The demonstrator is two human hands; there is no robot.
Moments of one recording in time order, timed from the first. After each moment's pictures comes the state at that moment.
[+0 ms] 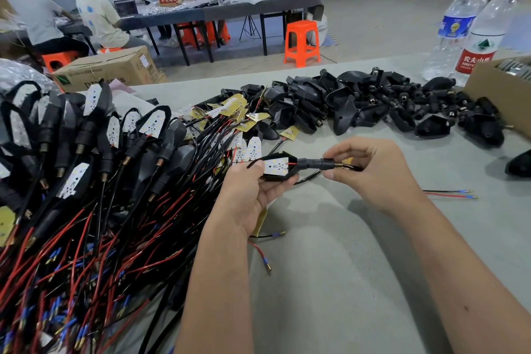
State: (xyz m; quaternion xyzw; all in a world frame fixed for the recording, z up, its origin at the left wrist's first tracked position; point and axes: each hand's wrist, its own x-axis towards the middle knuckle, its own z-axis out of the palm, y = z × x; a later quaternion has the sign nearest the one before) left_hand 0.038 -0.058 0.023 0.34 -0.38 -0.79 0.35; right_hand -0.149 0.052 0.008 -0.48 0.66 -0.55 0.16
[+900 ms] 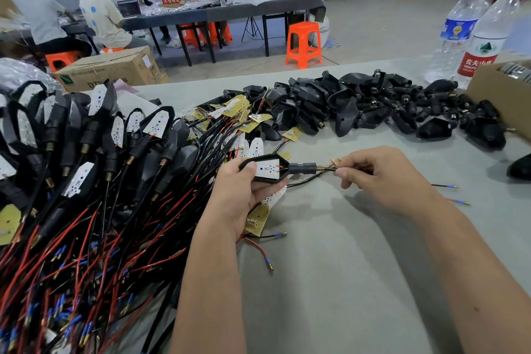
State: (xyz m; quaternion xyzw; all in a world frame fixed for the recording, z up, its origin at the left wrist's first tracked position) left_hand 0.054 -0.065 0.019 0.35 -0.47 -0.73 0.37; right_hand -0.166 0.059 0.006 -0.54 0.72 -0.42 0.14
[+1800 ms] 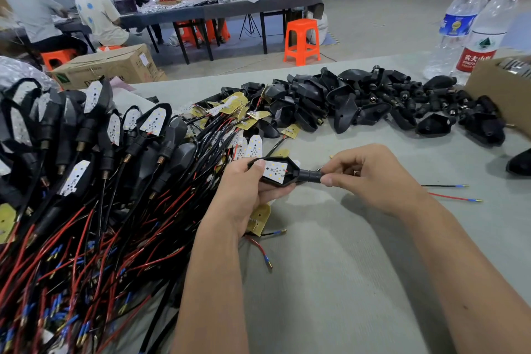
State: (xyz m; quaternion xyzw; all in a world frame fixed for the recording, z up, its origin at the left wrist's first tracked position) left_hand 0.053 -0.061 0.015 0.33 -0.51 -0.72 0.32; right_hand -0.150 0.057 0.009 -0.55 0.66 -0.46 0.21
